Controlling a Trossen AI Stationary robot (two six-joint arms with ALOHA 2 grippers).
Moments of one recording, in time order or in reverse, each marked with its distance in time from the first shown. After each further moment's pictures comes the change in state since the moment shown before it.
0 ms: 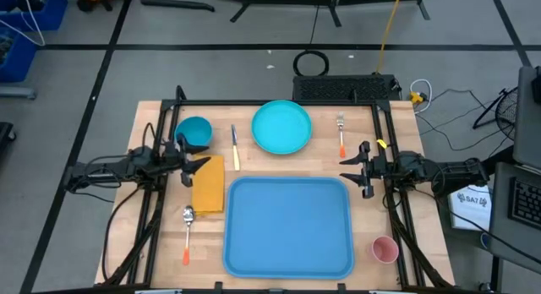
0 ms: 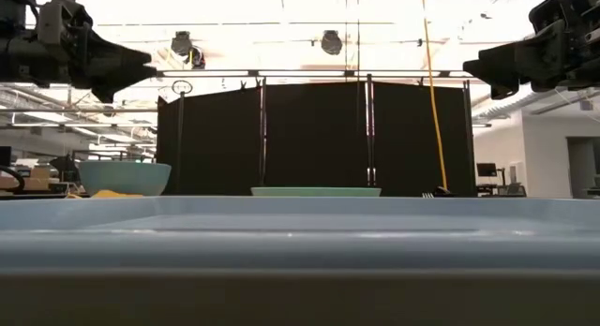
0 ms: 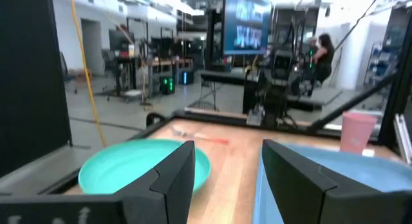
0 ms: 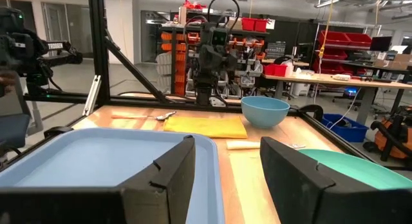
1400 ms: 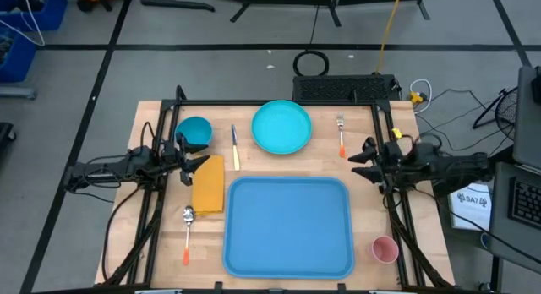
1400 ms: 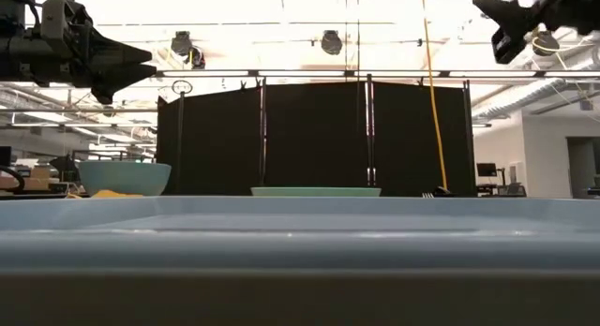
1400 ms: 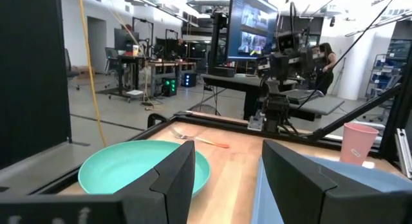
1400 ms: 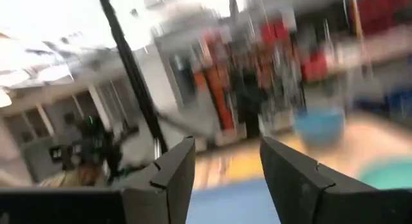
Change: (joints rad) left arm 0.000 0.000 0.001 0.007 -0.021 -0.043; right arm 0.035 0.162 0.259 -0.063 -0.049 0.431
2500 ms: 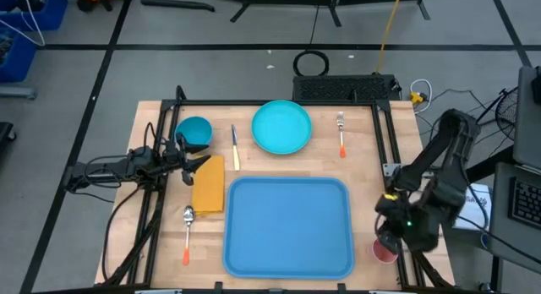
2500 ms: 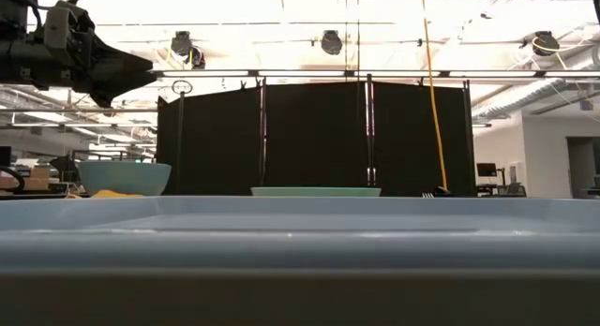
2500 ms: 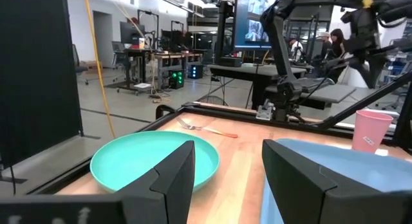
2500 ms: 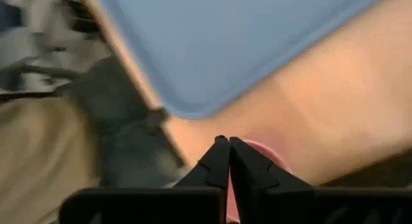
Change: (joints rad) left arm 0.000 0.000 0.000 -0.043 -0.025 0.023; right arm 0.990 0.973 0.824 -1.167 0.223 1.344
